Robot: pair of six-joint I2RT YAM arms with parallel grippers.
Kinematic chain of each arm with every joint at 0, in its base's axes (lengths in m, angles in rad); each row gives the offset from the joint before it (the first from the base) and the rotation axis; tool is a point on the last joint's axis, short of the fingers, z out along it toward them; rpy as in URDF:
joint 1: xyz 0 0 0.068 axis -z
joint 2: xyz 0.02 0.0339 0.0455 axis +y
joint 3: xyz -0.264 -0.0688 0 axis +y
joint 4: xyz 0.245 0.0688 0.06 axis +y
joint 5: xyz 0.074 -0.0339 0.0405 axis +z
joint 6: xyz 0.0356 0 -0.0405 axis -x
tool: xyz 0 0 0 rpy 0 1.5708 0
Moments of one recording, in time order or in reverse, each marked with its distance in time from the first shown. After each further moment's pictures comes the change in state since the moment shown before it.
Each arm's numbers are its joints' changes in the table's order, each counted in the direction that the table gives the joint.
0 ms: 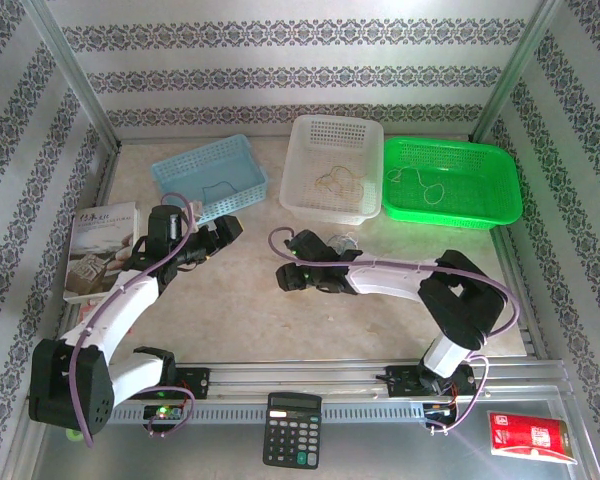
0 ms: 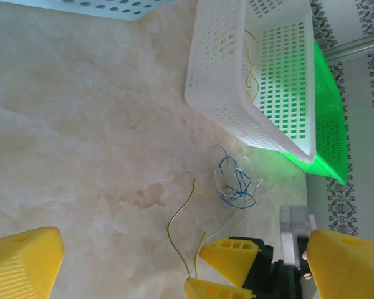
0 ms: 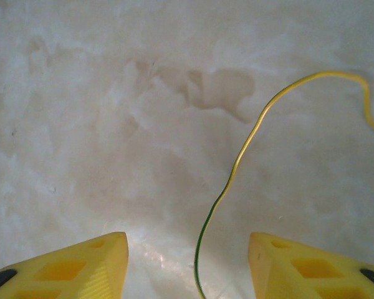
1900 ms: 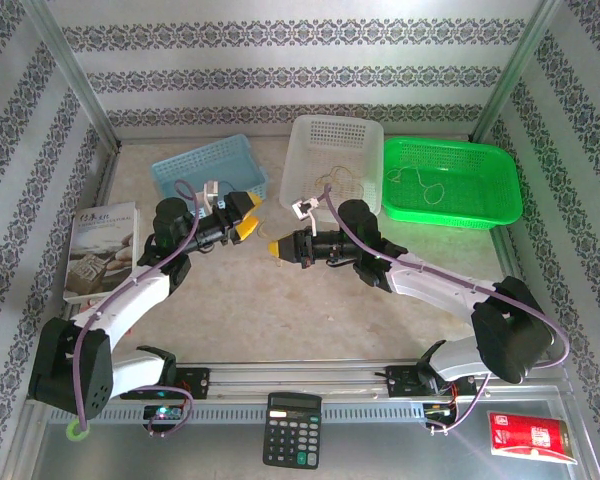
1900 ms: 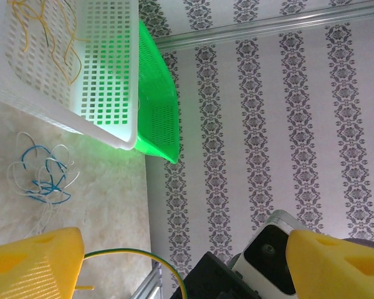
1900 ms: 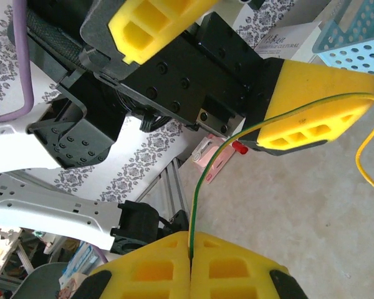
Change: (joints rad) left arm 0.106 0.085 0.015 -0.599 -0.230 0.544; right arm 0.169 -0.278 0.096 -0.552 0.745 -0.185
